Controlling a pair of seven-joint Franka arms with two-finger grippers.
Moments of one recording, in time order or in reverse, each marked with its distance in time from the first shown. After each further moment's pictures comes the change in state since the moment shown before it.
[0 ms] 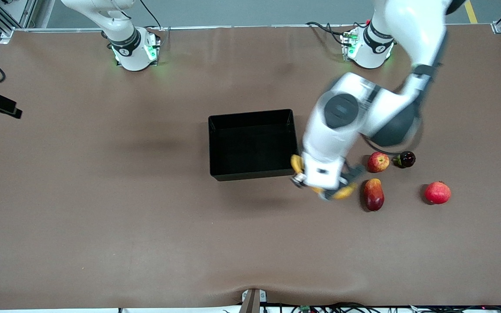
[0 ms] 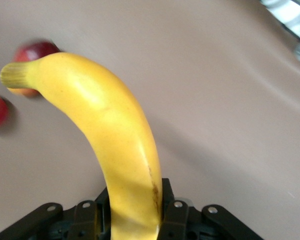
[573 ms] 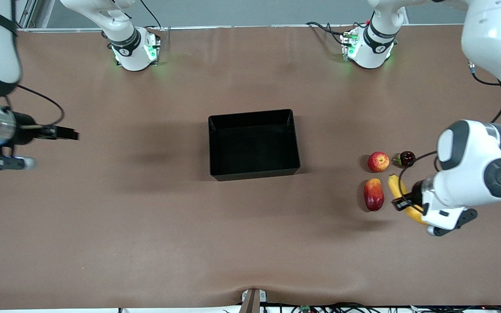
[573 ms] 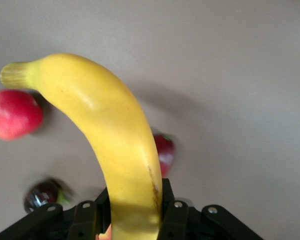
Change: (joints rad) left arm 0.396 0.052 0.000 -0.079 -0.055 0.010 0.628; right arm 0.085 0.102 0.006 -0.172 0.160 0.136 0.044
